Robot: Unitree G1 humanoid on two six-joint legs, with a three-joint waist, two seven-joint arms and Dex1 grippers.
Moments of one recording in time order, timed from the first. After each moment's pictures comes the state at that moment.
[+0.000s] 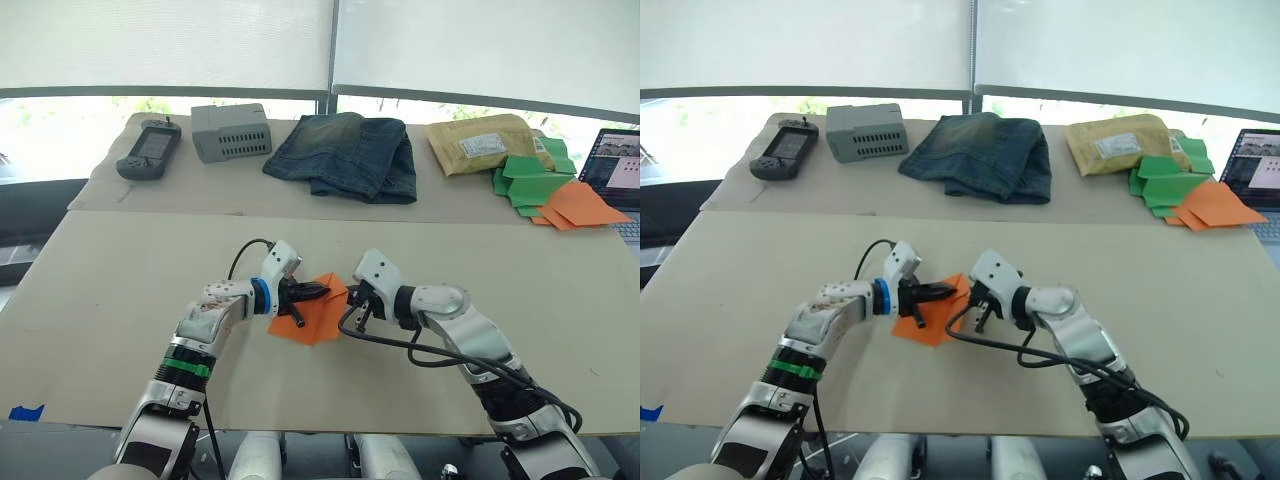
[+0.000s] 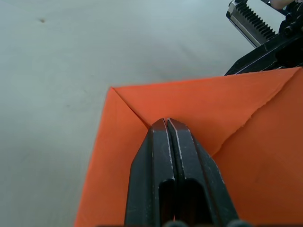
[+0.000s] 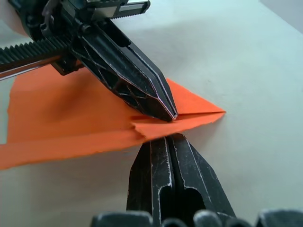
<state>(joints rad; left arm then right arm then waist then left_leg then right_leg) -0.50 0.33 -0.16 0.21 -0.30 0.57 -0.91 -0.42 -0.41 0.31 -0.16 0.06 0.59 0.76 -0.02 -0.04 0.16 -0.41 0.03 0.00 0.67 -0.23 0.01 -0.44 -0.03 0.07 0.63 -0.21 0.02</state>
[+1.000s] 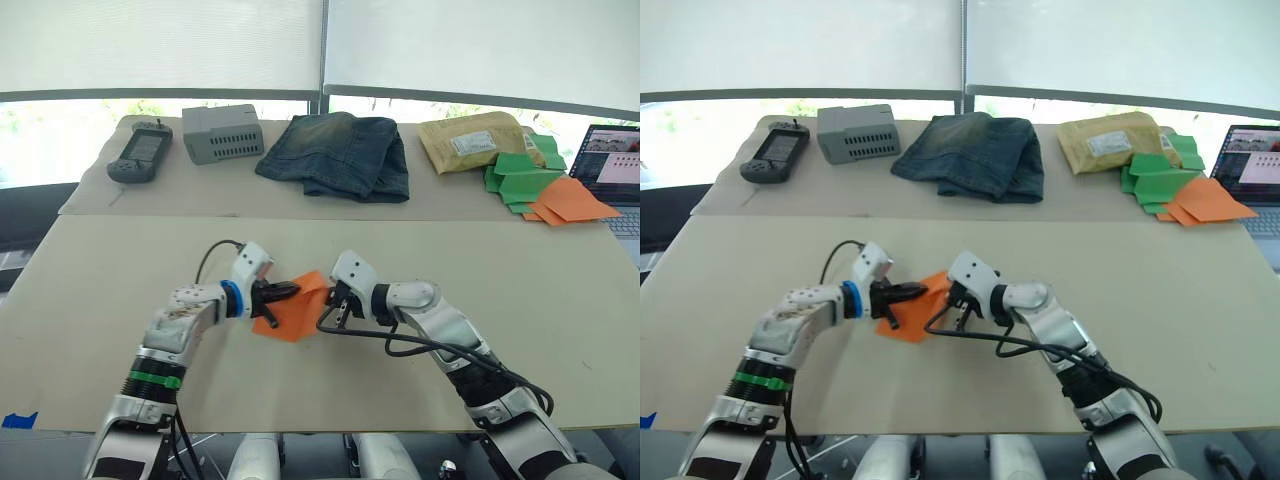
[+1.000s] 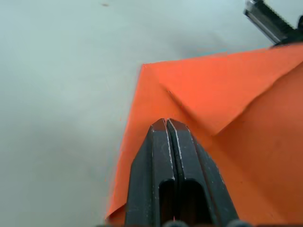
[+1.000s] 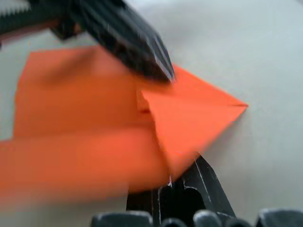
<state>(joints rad) -0.42 0.51 -0.06 0.12 -0.32 0.59 -0.88 -0.51 -0.33 0.40 0.01 0.04 0.51 0.79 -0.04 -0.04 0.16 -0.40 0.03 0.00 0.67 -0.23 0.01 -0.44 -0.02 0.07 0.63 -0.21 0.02</state>
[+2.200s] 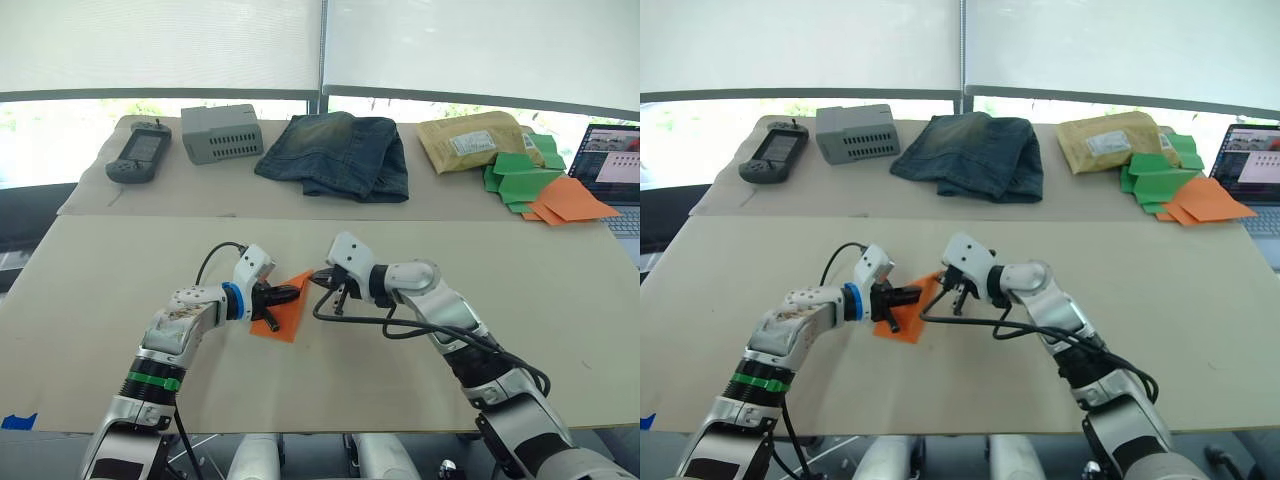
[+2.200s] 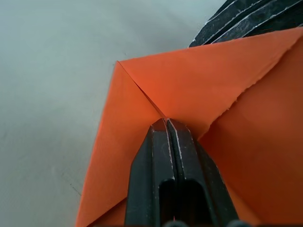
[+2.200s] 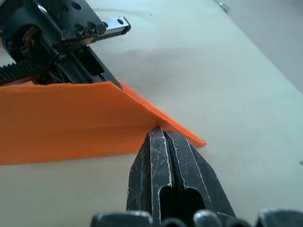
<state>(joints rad) -0.42 0.46 -0.12 0.10 -0.32 0.60 -0.89 -0.61 -0.30 0.38 0.04 0.02 0.46 0.80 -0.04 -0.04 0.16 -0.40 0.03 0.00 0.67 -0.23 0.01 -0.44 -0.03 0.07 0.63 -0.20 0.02</state>
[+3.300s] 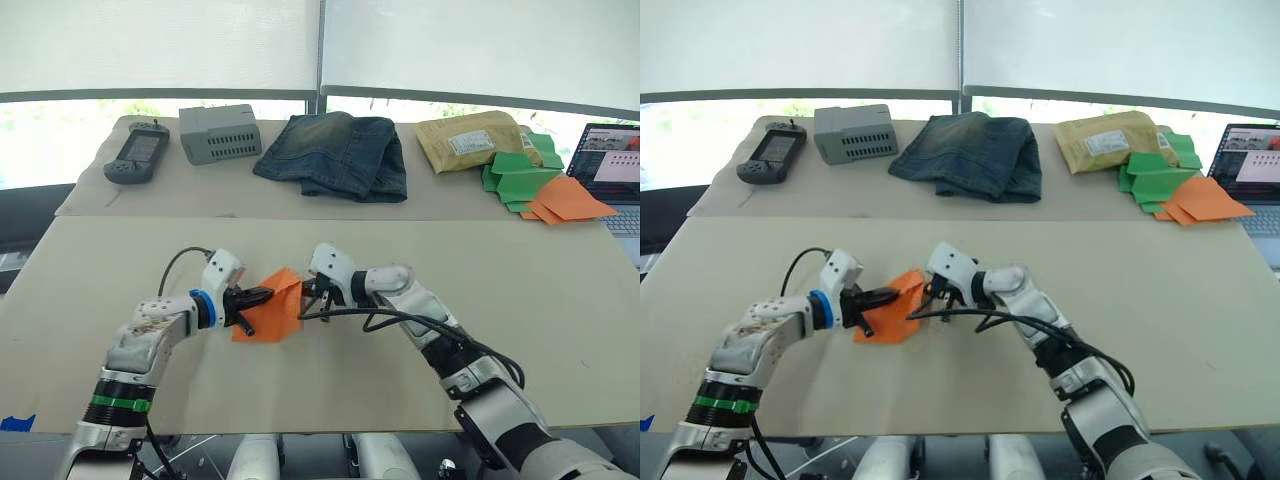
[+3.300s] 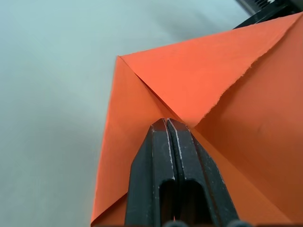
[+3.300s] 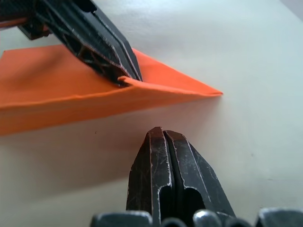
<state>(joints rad) -0.30 0.55 0.03 -0.04 -0.39 0.67 -0.83 -0.67 -0.24 0.42 0.26 -0.02 0.32 0.87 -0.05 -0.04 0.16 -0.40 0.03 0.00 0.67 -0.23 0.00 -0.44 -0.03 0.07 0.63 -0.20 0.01</state>
